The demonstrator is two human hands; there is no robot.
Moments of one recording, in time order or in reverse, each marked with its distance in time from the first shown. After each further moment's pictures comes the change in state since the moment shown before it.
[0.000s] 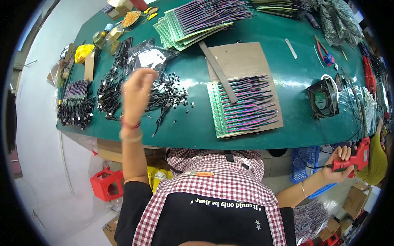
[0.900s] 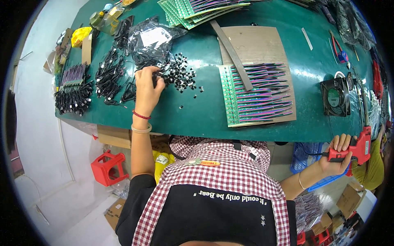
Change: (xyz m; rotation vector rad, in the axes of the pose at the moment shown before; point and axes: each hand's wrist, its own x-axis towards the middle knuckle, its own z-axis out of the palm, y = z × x) left_hand -0.040 -0.092 0.018 0.434 0.044 0.137; right_hand -0.006 0.056 0.049 -0.041 -0.090 0.186
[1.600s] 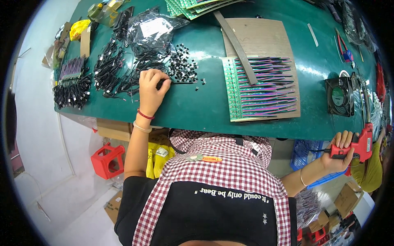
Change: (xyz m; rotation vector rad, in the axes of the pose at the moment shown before) left_hand -0.027 -0.003 0.007 -0.031 -0.012 0.091; right_hand 0.005 0.004 -0.002 -0.017 0.018 0.039
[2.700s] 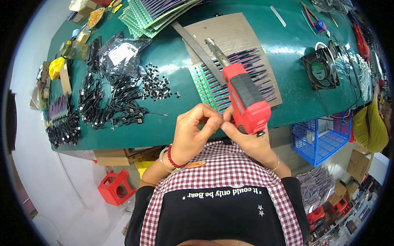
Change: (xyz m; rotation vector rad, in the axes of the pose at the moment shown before) left_hand 0.019 0.182 0.008 -1.133 -0.418 -0.294; right_hand -0.065 0.109 0.155 -0.564 -0.197 0.676
